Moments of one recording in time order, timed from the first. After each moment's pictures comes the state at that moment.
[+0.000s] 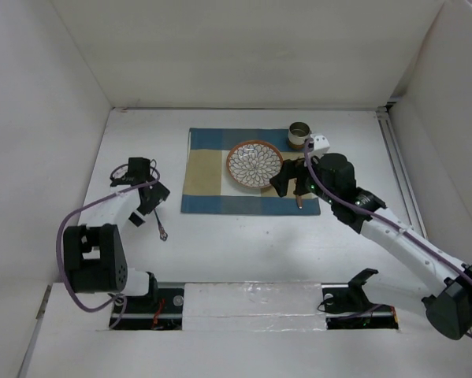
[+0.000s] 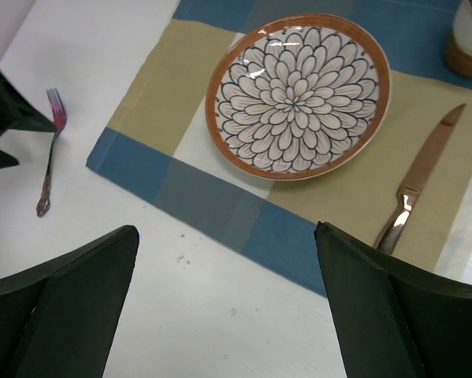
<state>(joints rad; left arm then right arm) 0.01 1.35 0.82 -0.62 -0.23 -0.83 0.58 1.08 0.88 -0.16 0.01 0.33</state>
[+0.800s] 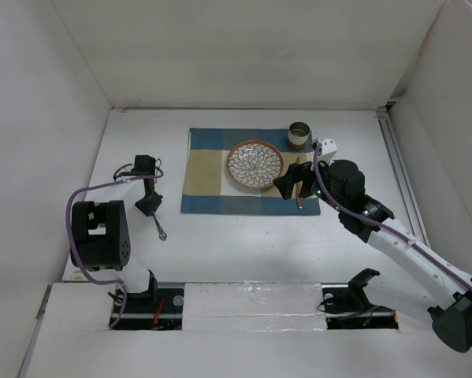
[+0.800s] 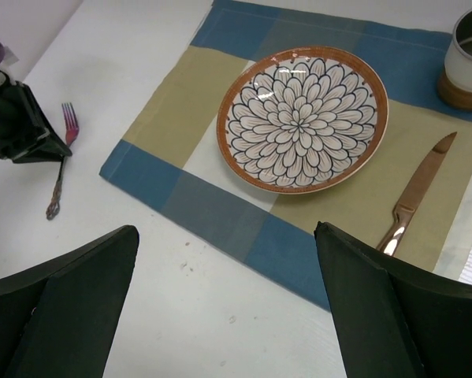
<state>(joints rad) 0.00 1.60 0.86 -0.59 -0.30 -0.86 0.58 0.98 0.80 -0.09 -0.03 0.30</state>
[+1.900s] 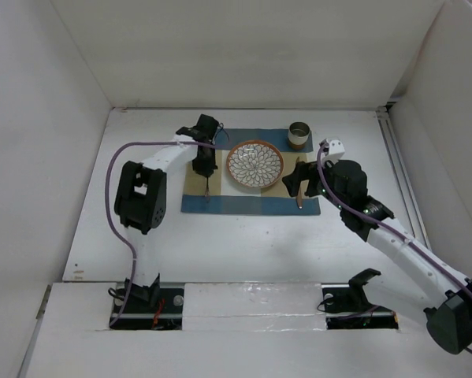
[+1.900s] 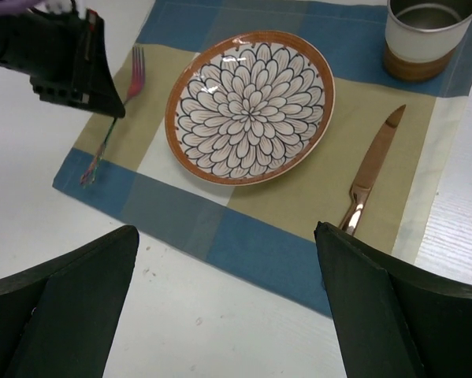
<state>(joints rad) -0.37 1.98 1.58 -0.74 -0.10 -0.40 0.49 0.98 0.75 -0.07 -0.01 0.30</state>
